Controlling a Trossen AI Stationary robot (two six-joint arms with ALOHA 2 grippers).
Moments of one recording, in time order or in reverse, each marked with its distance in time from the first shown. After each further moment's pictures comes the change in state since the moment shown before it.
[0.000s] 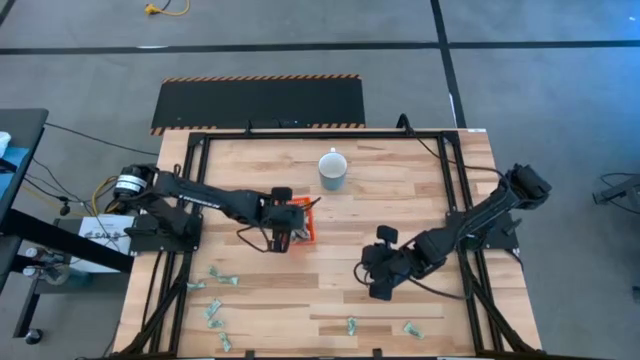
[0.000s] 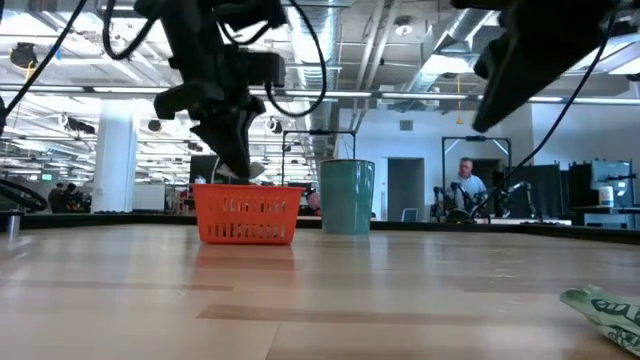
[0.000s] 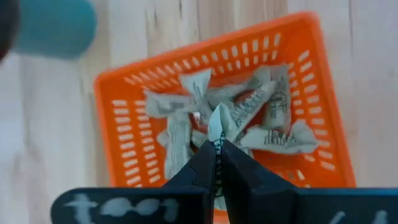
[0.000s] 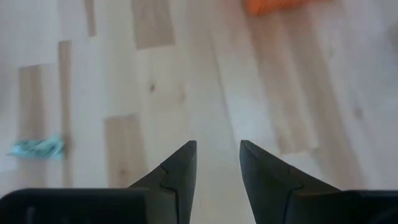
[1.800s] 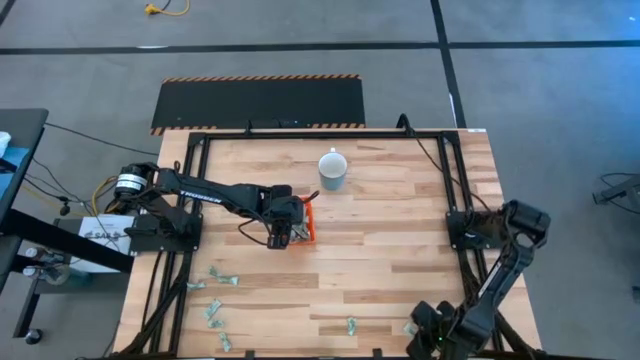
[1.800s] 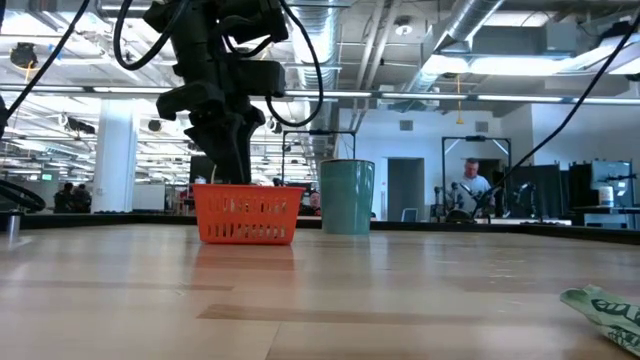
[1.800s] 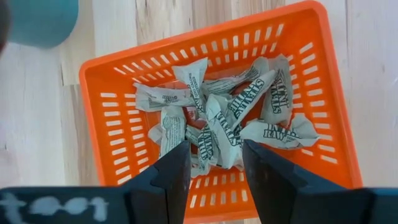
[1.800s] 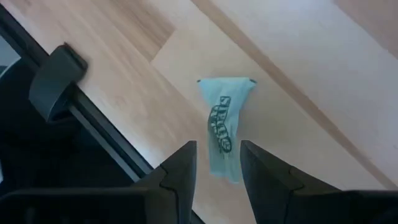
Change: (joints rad) left arm 0.064 0.000 -0.011 0.002 0.104 0.023; right arm 0.589 0.272 0.039 0.026 -0.151 1.307
